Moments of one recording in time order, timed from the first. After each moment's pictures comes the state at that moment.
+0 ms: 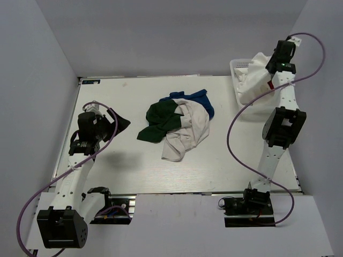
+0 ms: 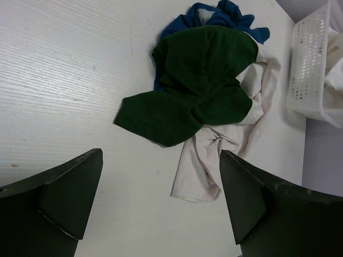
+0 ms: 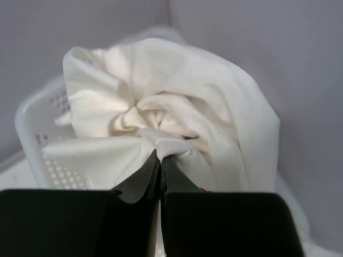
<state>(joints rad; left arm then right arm) 0.00 0.93 0.72 -0.31 0.28 -0.63 -0.16 2.21 2.18 -0.48 0.24 0.22</state>
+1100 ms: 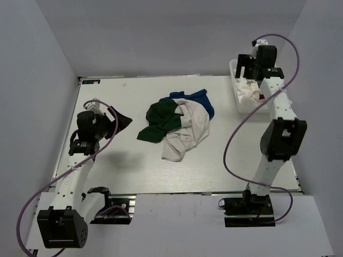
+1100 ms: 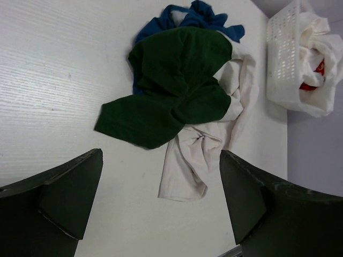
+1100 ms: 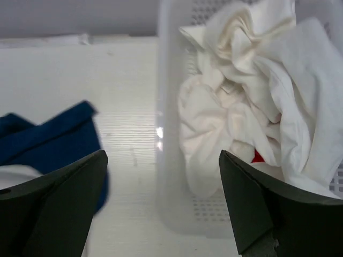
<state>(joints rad) 0.00 0.95 0.73 -0.27 0.35 -0.63 -0.02 2.01 1.92 -0.53 -0.02 0.00</state>
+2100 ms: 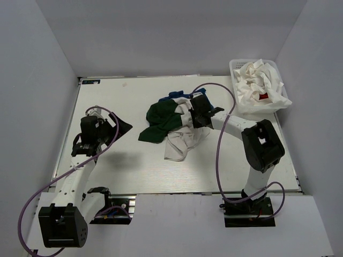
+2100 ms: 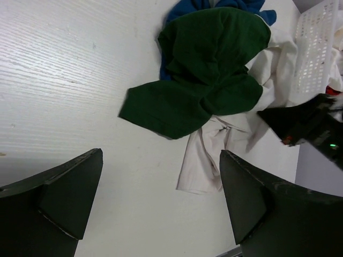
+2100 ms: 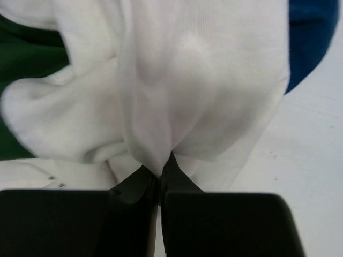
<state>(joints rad) 0.00 0.94 0.64 -0.26 0.32 -0.67 0.58 1.83 1.20 -0.29 0.20 0.19</state>
